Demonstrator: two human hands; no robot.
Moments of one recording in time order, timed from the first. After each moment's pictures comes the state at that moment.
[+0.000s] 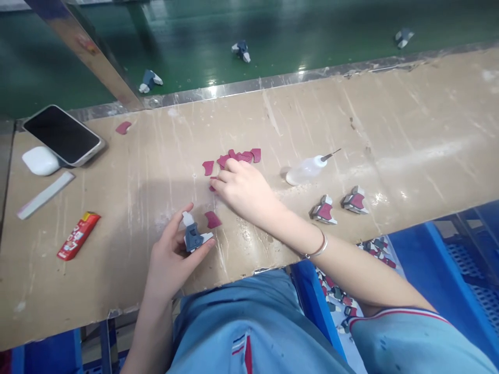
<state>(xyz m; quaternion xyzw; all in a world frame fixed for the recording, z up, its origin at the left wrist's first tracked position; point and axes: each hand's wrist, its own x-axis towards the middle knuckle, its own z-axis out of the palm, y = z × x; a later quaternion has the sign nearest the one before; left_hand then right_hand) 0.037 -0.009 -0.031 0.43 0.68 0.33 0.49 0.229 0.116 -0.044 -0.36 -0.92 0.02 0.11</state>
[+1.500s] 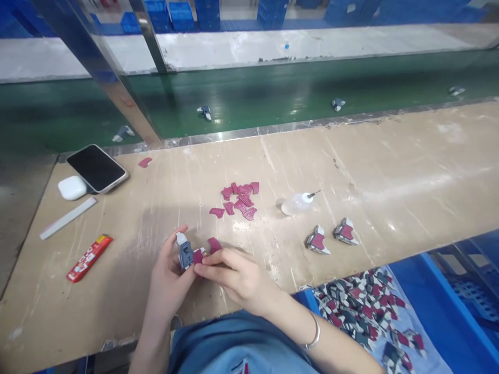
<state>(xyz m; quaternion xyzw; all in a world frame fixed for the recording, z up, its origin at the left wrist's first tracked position) 0.043 -0.003 -0.033 0.28 0.66 0.46 0.52 0.216 0.021 -0.054 -0.28 -0.82 0.23 0.45</state>
